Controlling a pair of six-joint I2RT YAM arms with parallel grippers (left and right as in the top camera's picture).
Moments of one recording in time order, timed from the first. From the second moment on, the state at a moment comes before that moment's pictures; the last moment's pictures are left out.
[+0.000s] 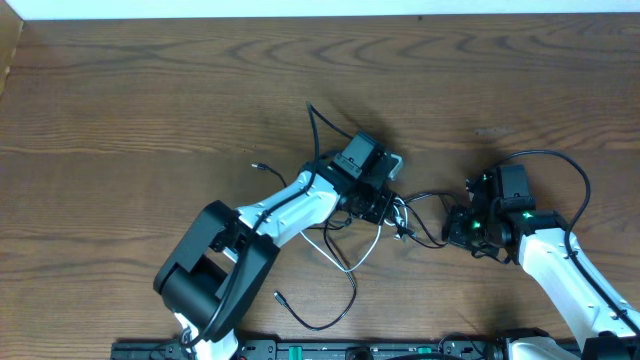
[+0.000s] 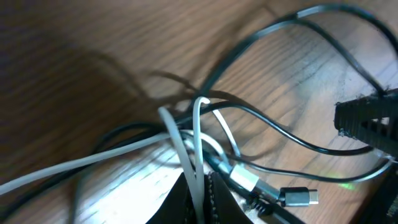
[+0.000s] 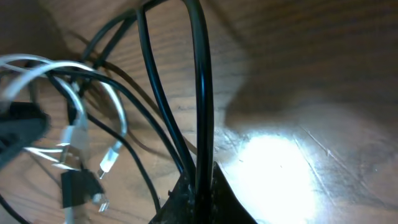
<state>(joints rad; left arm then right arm) -0.67 1.87 1.11 -0.38 0.46 -0.28 0.11 1.31 0.60 -0.59 -0.30 0.45</state>
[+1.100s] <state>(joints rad) -0.24 1.25 1.11 -0.66 0.53 -0.28 0.11 1.31 0.60 -0.69 -0.07 0.53</state>
